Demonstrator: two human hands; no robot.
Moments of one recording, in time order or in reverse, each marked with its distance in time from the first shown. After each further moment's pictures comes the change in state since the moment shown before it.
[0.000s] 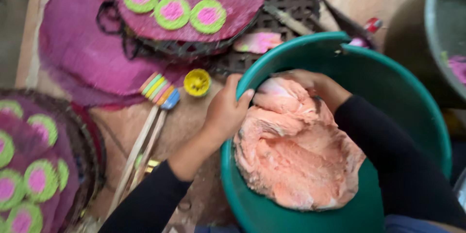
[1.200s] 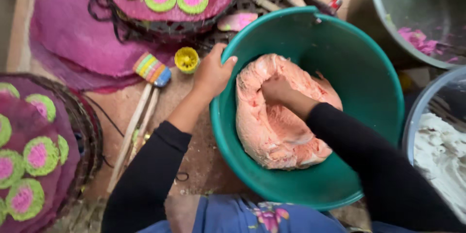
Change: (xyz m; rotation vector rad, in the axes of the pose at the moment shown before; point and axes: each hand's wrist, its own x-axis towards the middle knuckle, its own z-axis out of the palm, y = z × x) left_hand -0.001 -0.011 -0.005 0.094 0.065 0.102; right_hand -0.032 0.090 0.076 -1.665 0.414 -0.247
